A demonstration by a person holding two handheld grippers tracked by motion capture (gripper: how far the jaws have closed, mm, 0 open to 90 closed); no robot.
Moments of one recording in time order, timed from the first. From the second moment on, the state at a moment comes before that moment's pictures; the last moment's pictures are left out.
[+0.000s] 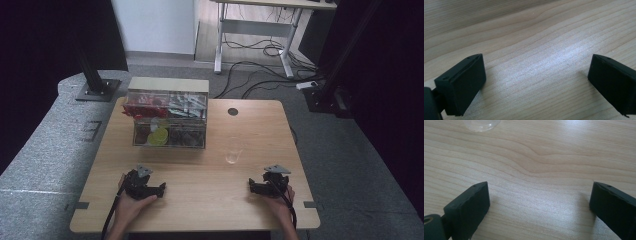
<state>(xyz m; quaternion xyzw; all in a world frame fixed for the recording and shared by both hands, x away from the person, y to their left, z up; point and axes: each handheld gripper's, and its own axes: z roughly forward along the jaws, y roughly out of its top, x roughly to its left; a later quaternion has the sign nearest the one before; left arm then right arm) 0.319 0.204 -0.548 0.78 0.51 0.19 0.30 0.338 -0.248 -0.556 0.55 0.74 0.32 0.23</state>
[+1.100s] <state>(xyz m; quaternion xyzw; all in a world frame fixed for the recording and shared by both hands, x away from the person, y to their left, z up) 0.300 0.227 -0.525 0.73 0.53 0.24 0.36 0.336 -0.249 -0.555 0.57 0.72 0.32 0.24</state>
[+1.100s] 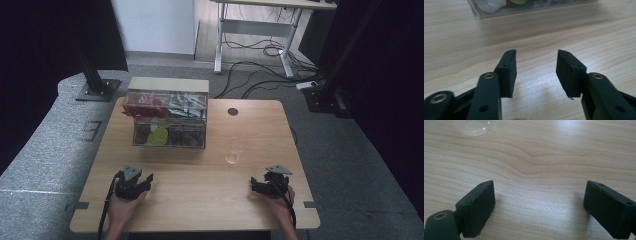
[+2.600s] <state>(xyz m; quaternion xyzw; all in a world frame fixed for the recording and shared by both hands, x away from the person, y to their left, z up) 0.310 0.260 -0.502 0.70 0.55 0.21 0.41 0.336 -0.249 -0.555 0.57 0.72 0.32 0.25</state>
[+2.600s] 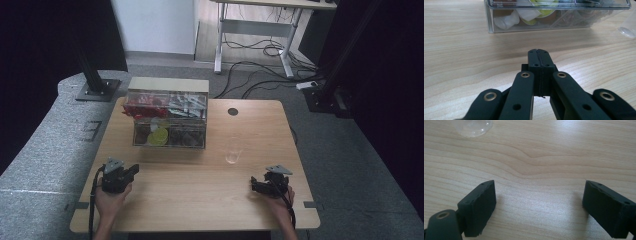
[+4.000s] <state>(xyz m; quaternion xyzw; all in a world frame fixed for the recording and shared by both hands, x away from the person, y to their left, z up) 0.362 0.242 -0.502 0.72 0.53 0.19 0.41 0.337 -0.248 -0.555 0.57 0.72 0.32 0.25</state>
